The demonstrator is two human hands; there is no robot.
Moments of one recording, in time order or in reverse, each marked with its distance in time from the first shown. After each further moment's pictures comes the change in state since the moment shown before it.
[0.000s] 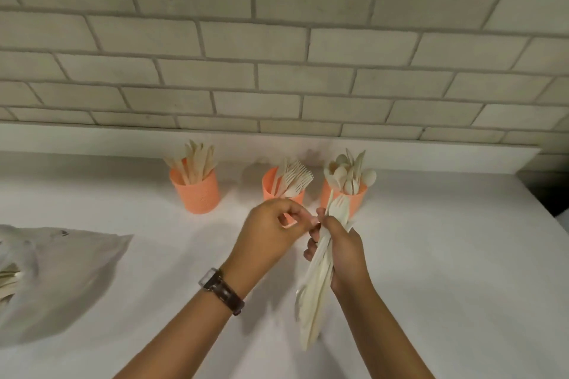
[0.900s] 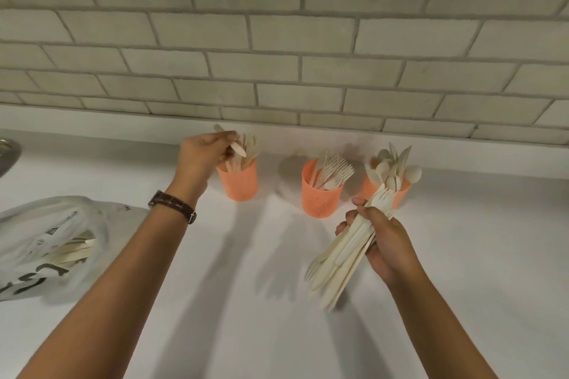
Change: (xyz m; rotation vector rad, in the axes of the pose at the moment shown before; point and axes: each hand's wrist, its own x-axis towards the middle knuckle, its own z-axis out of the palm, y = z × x) left_hand 0.062 -0.056 -0.148 -0.446 0.460 -0.221; right_hand 0.009 -0.007 -0.005 -0.066 -0.234 -0.020
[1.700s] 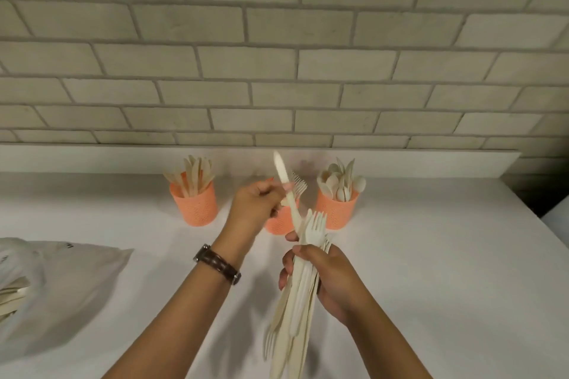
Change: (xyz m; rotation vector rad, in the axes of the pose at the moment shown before) left_hand -0.100 0.004 0.114 -0.019 -0.348 -0.075; right_hand -0.048 0.002 0.010 -0.152 -0.246 0.028
